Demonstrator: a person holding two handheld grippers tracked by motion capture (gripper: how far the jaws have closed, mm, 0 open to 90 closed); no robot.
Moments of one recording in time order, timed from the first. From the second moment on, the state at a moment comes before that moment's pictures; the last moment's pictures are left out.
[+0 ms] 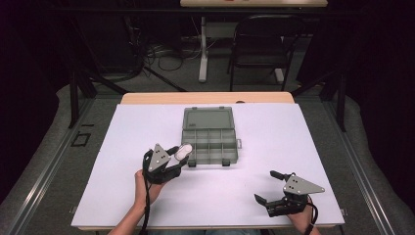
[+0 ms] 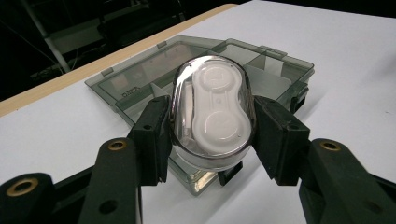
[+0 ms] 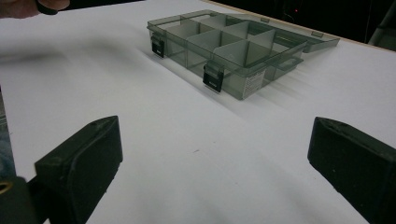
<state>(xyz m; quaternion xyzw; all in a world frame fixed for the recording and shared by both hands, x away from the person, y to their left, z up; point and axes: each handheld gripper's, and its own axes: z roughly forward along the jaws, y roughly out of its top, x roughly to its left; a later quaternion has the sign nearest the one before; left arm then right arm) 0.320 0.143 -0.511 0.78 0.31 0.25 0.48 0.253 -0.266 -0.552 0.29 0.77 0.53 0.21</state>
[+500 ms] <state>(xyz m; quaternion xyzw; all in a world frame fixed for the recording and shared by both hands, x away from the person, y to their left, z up) 0.331 0.142 -0.515 0.78 0.32 0.26 0.48 0.253 -0.264 -0.552 0.28 0.77 0.53 0.21</state>
